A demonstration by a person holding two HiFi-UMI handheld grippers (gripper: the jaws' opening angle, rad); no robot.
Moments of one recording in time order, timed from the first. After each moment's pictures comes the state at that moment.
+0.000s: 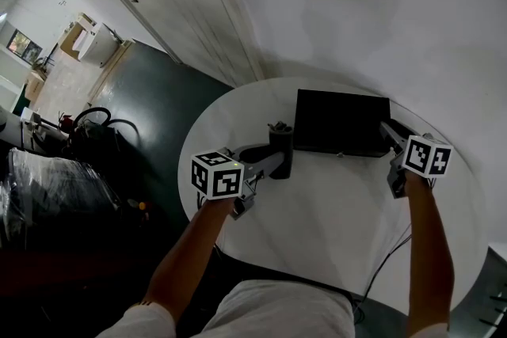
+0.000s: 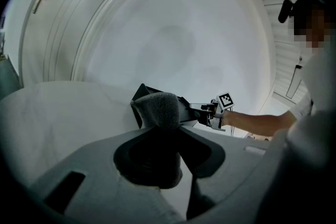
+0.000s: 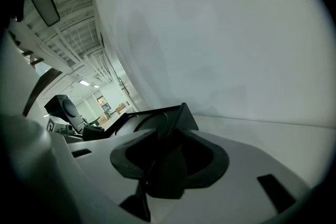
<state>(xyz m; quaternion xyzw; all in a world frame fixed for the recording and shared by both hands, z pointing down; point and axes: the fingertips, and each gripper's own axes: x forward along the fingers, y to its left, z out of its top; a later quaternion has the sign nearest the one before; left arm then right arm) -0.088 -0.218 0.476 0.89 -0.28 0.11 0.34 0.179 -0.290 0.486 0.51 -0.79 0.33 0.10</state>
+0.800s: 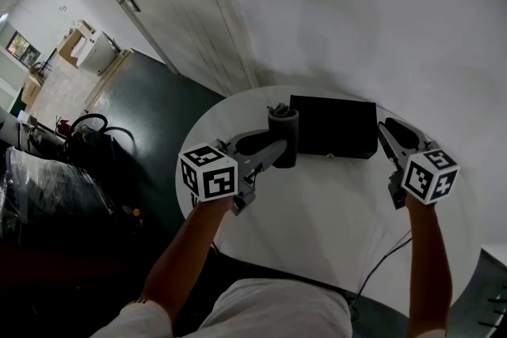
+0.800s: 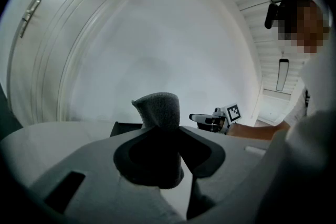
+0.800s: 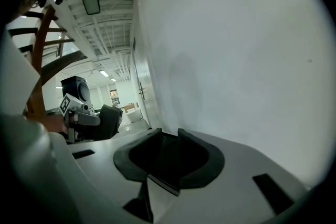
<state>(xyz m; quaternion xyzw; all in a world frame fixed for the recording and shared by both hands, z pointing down) -0.063 -0.216 0.376 0.93 -0.27 0.04 0.25 0.156 -0.244 0.370 0.48 -0.86 0.16 0.10</state>
